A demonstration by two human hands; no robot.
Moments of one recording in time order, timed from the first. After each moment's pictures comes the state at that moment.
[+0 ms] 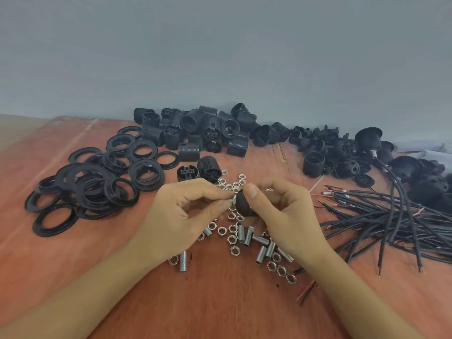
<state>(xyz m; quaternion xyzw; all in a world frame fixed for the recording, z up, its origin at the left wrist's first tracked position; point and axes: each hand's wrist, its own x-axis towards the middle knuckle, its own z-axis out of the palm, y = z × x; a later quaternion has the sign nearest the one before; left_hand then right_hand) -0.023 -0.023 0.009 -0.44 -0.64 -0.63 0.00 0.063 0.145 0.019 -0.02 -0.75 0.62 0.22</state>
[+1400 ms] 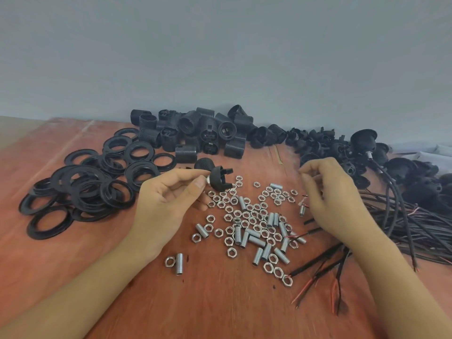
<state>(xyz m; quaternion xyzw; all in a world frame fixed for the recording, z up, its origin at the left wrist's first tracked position) -0.028 -0.019 0.009 -0.26 -0.59 -0.76 -0.05 0.069 0.234 0.022 -0.10 -0.93 0.20 0.29</state>
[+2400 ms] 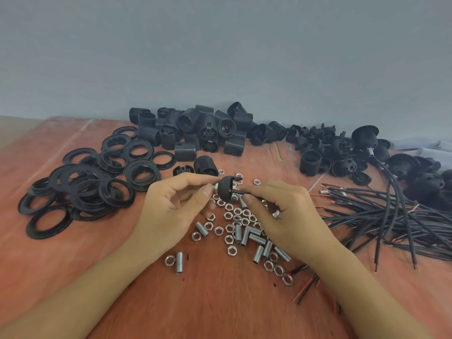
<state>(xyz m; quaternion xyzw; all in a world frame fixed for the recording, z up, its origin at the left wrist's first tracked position) -0.025 -0.019 0.006 -0.33 -0.63 -0.70 -0.04 0.060 0.171 0.008 0.09 -0.90 0.28 0.32</state>
